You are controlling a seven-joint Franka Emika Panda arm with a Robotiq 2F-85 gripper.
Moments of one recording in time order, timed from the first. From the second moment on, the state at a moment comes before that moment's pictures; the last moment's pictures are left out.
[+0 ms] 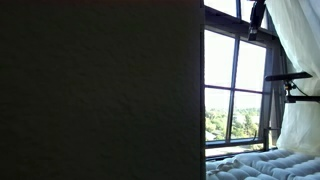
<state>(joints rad) 0.07 -0.01 0.15 -1.69 -0.74 1.81 0.19</state>
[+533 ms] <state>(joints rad) 0.07 -0.01 0.14 -1.70 -0.74 1.82 0.19</state>
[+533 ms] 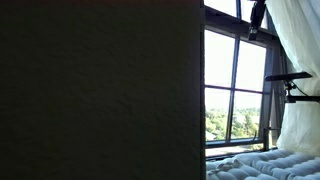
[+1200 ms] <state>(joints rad) 0.08 0.10 0.13 -1.65 -0.91 1.91 0.20</state>
